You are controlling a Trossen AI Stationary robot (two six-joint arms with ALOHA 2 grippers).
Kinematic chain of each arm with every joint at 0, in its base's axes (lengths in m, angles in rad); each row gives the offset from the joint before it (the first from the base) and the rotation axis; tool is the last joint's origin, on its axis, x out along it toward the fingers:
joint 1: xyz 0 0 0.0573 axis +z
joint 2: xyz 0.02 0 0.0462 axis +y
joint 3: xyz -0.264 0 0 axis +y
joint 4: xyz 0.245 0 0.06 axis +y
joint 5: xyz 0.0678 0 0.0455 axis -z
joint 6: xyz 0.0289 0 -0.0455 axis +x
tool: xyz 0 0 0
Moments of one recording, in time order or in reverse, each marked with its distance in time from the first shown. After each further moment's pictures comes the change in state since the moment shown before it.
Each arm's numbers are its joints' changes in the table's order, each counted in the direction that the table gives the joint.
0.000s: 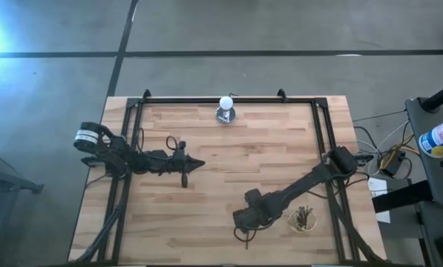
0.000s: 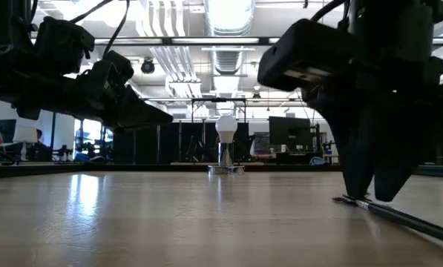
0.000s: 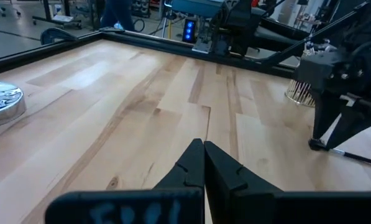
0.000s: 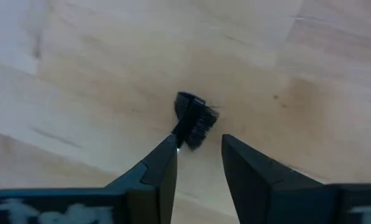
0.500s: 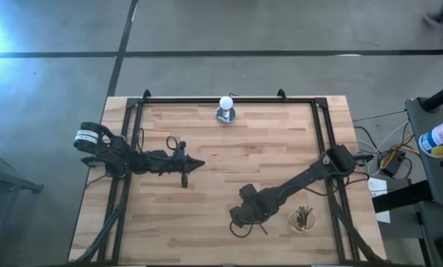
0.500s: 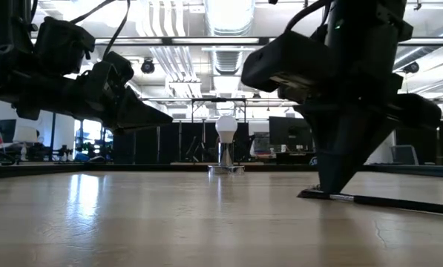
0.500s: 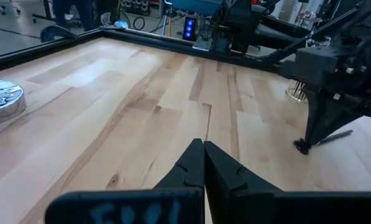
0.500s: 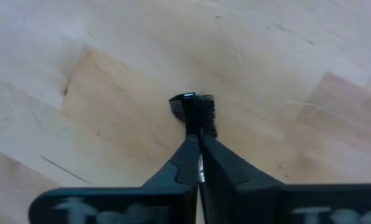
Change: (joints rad) left arm 0.000 0.000 0.000 0.008 0.000 0.000; right arm -0.045 0.009 -0.001 -0.018 0.081 -0.206
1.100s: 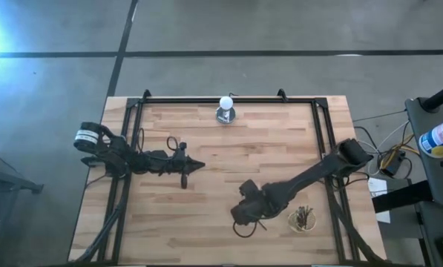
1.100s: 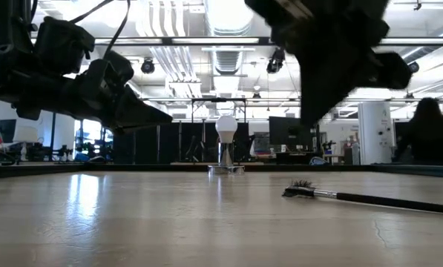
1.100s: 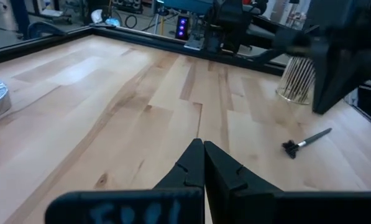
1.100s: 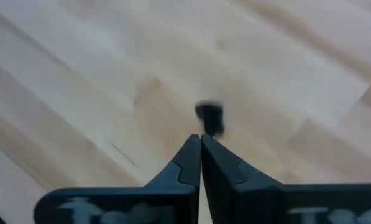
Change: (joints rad) left arm 0.000 0.000 0.000 -0.002 0.032 -0.013; right arm 0.012 -0.142 -0.003 0.006 0.098 -0.154
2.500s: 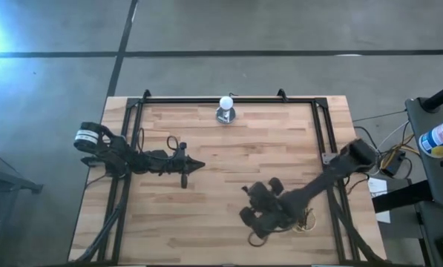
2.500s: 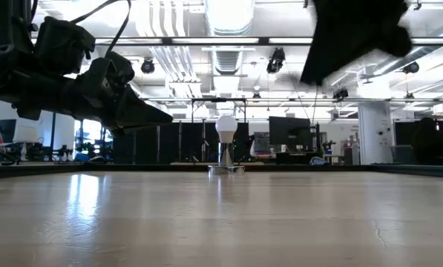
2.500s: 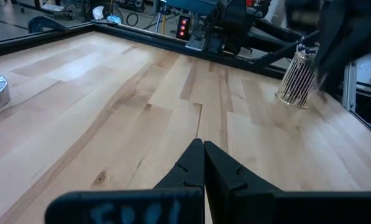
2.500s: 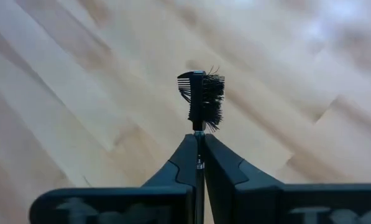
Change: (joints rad) left arm 0.002 0.000 -0.002 0.001 0.002 -0.035; right arm 0.108 -0.058 0.010 0.100 0.402 -0.073
